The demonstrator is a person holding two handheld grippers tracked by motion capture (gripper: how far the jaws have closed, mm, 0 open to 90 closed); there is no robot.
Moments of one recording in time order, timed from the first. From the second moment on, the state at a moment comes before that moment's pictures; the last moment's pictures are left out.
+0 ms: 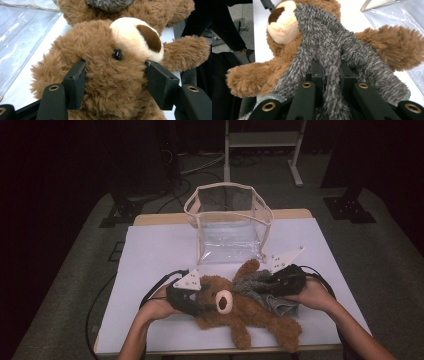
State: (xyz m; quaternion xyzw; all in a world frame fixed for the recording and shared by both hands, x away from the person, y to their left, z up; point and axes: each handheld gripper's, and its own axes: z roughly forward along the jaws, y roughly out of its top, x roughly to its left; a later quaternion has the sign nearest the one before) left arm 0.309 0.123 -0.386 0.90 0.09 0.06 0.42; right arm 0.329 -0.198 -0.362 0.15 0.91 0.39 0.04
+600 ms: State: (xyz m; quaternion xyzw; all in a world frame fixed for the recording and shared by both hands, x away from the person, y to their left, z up) left arm 0.307 0.113 -0.389 0.91 0.08 0.07 0.41; right arm 0.333 -0.148 -0.354 0.12 0.92 0.38 0.04
